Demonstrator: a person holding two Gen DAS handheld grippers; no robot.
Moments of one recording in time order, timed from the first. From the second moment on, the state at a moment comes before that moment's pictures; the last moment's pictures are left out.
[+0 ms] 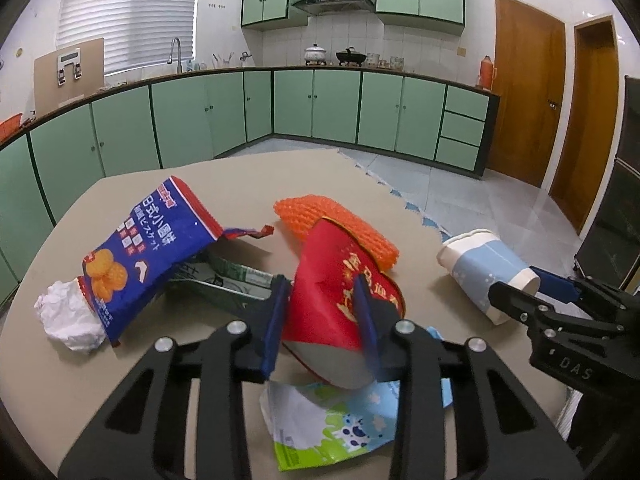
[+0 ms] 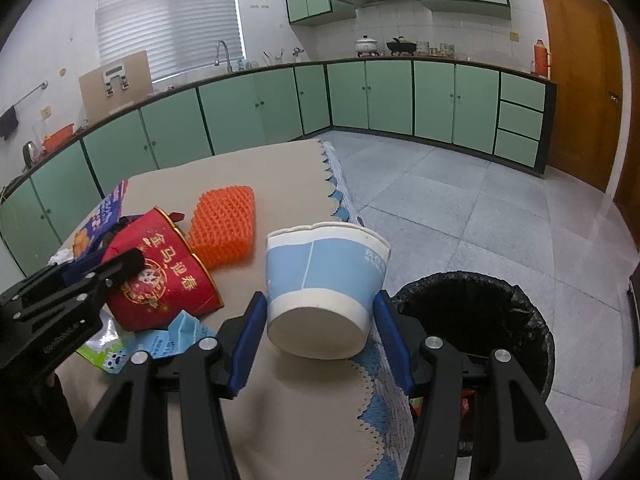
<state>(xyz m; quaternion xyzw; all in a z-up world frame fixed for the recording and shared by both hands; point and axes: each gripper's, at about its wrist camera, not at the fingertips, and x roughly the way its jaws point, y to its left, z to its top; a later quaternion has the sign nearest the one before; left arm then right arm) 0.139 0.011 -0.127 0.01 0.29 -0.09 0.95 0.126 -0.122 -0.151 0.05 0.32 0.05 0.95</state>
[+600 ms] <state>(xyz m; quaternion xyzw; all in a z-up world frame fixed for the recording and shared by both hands) 0.132 0.003 -0.122 0.04 0.29 -0.11 0.95 0.126 -0.124 -0.155 0.05 0.33 0.05 0.94</state>
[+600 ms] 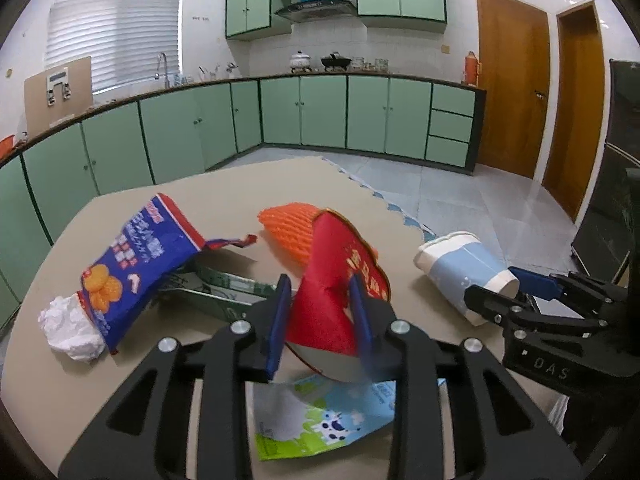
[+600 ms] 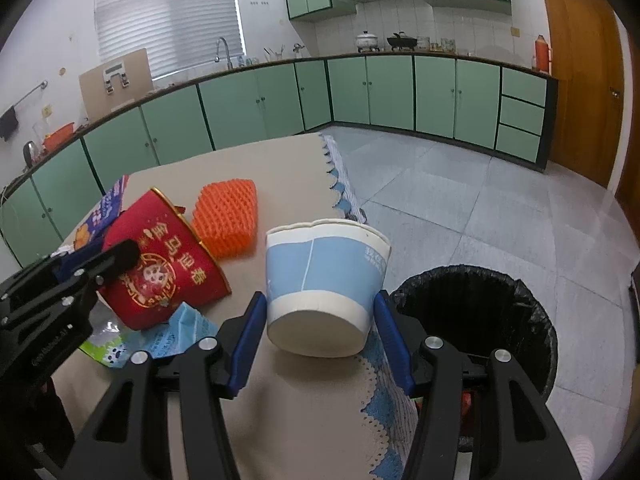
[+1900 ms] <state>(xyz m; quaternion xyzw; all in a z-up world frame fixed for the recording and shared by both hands) 0.153 -0.082 -0.068 0.02 0.21 -0.20 0.96 0.100 -0.216 -0.081 0.06 0.23 -0.03 0.97</state>
